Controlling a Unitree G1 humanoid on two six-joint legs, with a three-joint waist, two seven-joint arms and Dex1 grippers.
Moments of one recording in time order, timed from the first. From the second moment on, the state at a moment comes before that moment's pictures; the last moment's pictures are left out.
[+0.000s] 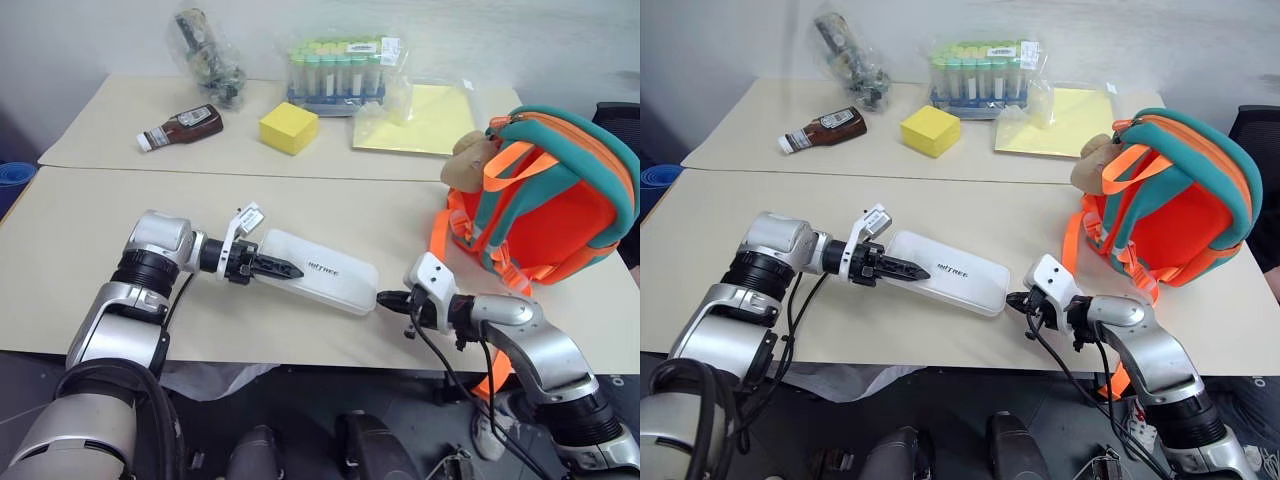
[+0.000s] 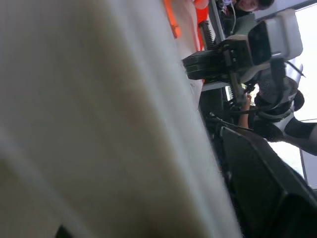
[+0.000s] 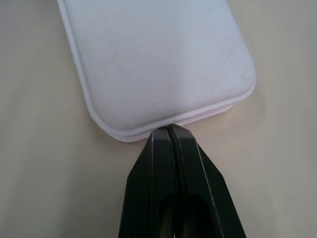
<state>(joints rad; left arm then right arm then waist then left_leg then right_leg) -1.03 0.57 -0.27 0.69 -0.36 1.24 -1.43 -0.27 -0.61 0.14 -0.28 0.27 0.61 0.82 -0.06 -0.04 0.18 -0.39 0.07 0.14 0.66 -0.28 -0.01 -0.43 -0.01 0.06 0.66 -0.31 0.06</state>
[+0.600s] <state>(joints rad) -0.96 0.60 0.07 0.40 -0.57 1.40 -1.24 0.02 -0.61 -0.27 -0.55 0.43 0.74 0.68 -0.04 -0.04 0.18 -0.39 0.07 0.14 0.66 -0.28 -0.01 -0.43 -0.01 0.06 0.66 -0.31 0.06</state>
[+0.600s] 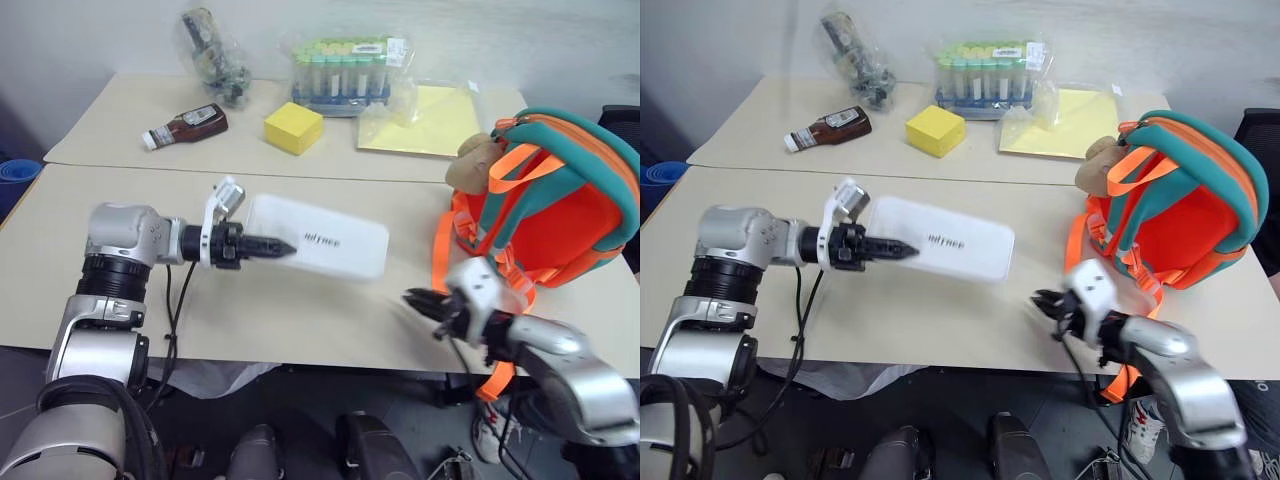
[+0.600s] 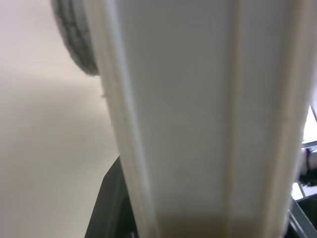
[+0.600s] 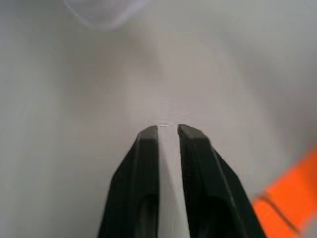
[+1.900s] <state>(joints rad) -0.83 0.54 0.30 0.02 -0.75 1.26 -0.80 -0.52 -0.54 -0.28 -0.08 0.51 0.66 0.51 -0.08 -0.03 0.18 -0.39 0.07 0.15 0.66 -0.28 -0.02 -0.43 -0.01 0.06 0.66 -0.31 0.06</state>
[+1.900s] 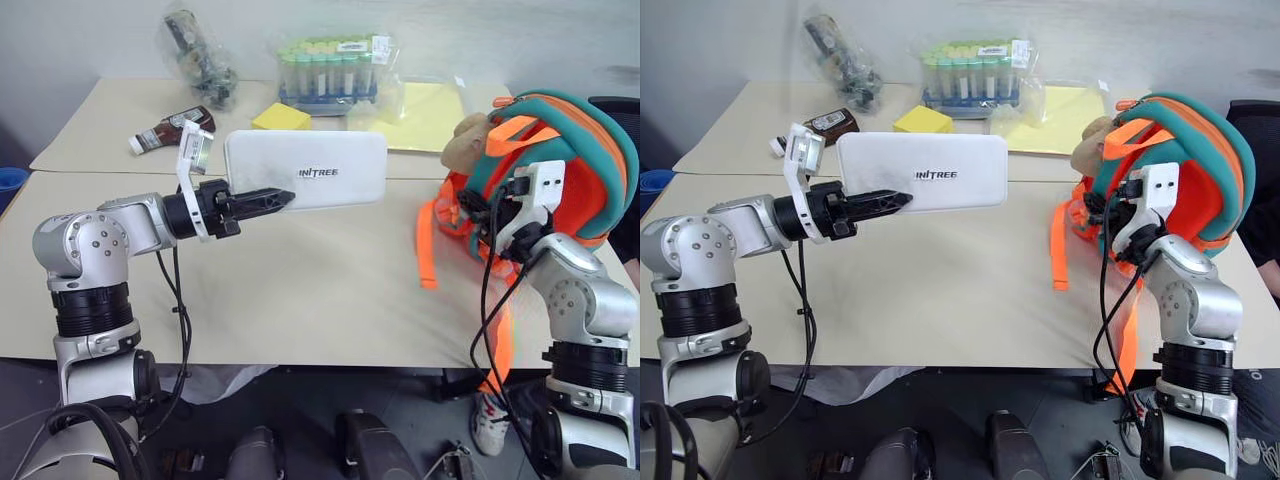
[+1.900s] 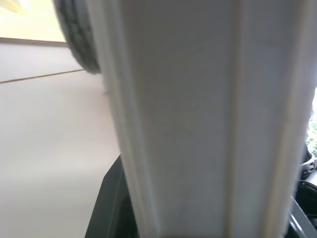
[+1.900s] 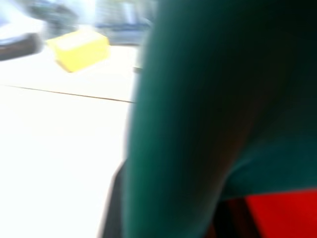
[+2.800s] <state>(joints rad) -1.03 0.66 0.02 0.25 -0.63 0.80 -1.23 -0.28 -1.10 -0.45 -0.46 1.23 1.03 1.15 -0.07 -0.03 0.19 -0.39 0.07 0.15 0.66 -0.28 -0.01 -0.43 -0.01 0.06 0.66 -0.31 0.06</state>
